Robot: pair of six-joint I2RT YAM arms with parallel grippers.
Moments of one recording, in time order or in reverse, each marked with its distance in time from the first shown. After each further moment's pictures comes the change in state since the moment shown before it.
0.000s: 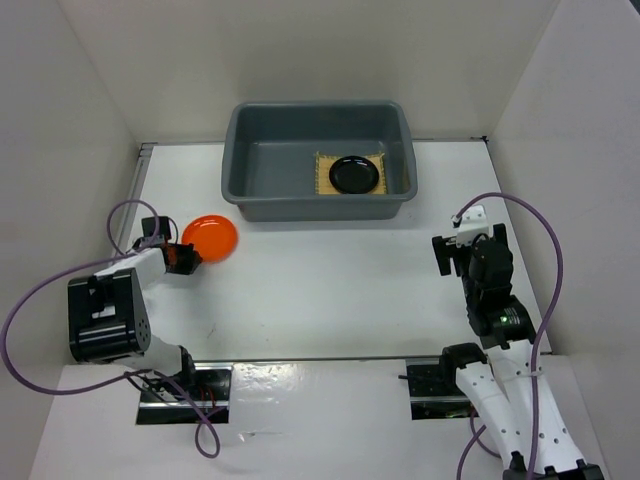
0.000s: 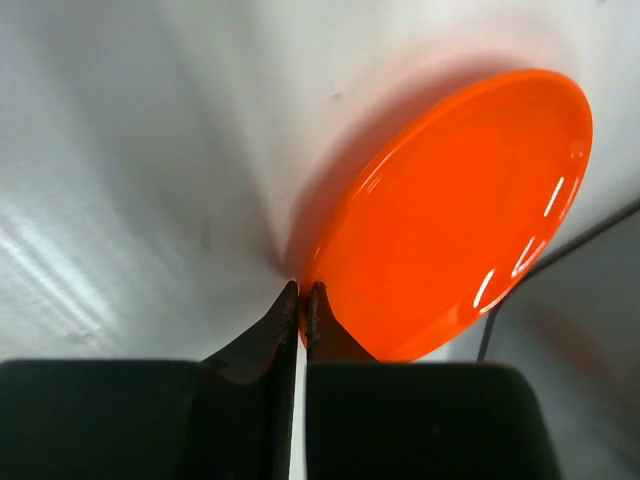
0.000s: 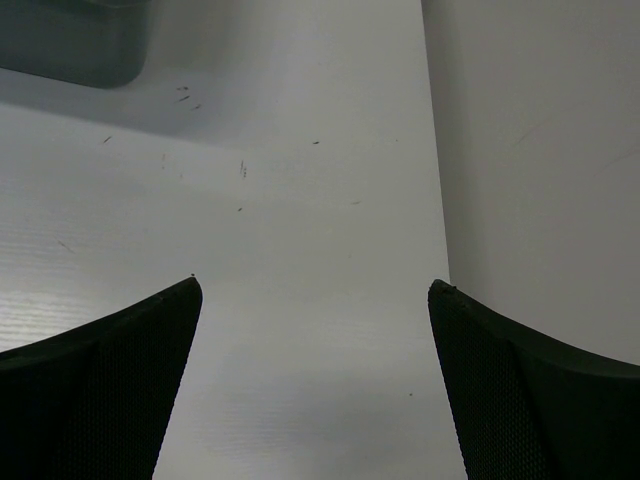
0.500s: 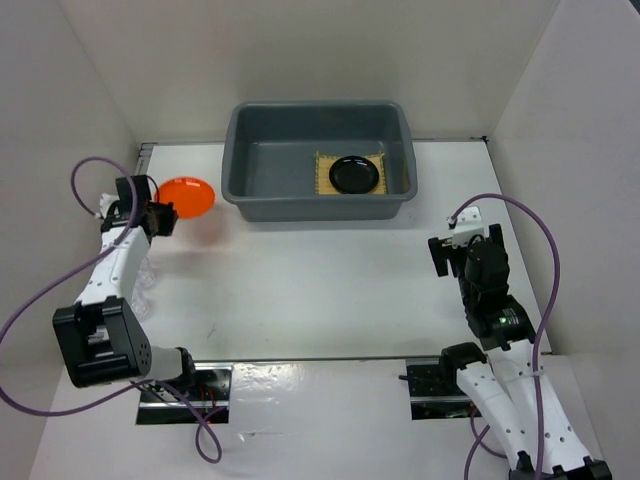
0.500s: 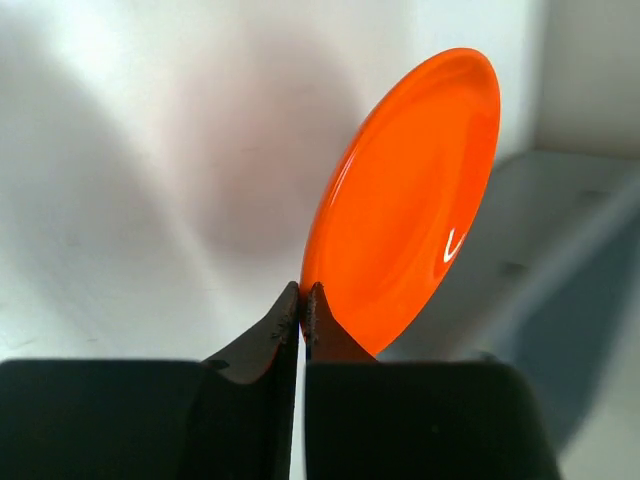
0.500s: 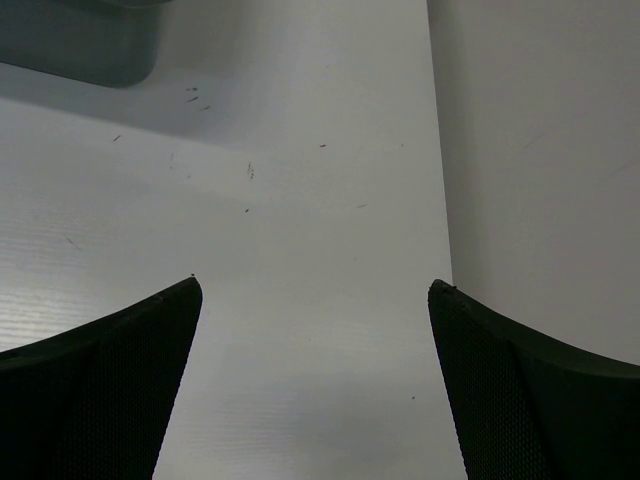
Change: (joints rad) left arm -0.005 -0.096 0.305 -0.245 -0.121 0.050; right arm 0.058 -0.004 -0.006 0.002 0.045 0.004
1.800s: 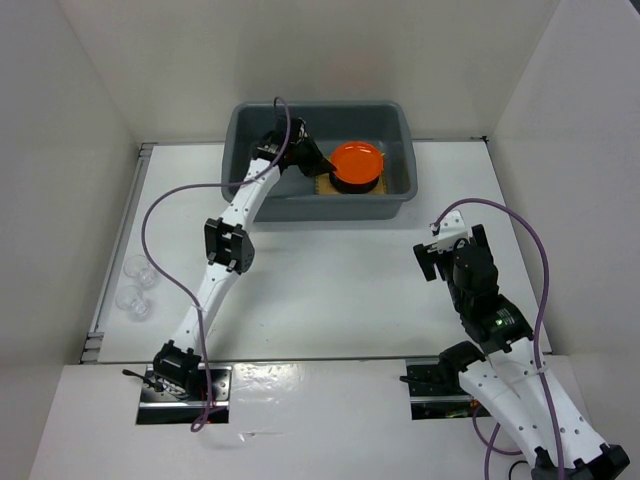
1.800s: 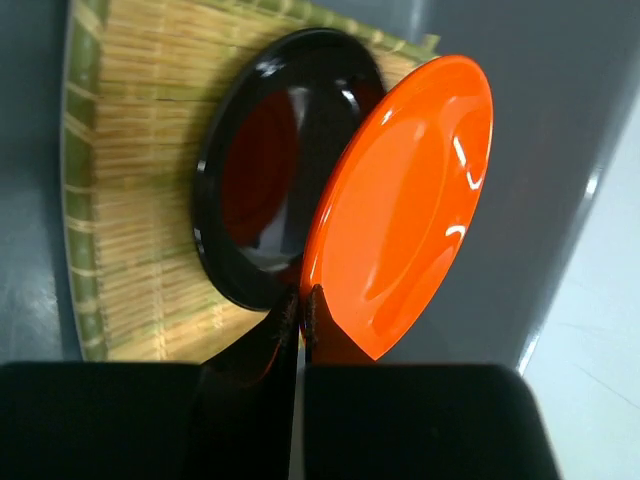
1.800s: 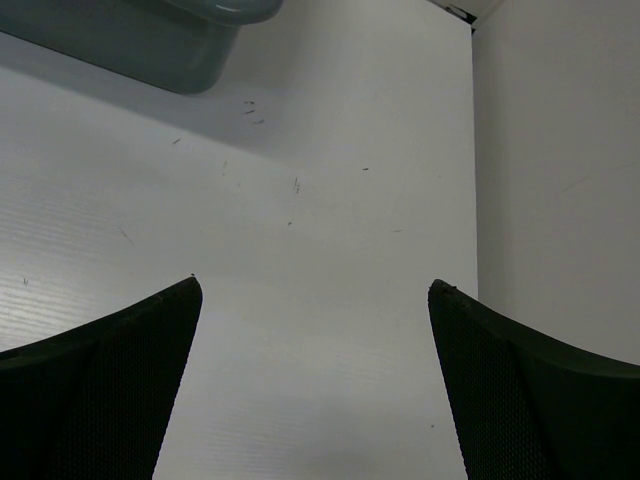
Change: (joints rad) left arm -0.574 1.528 2.104 -0.348 0.536 0.242; right arm 0.187 -0.003 -0.020 0.016 0.070 0.003
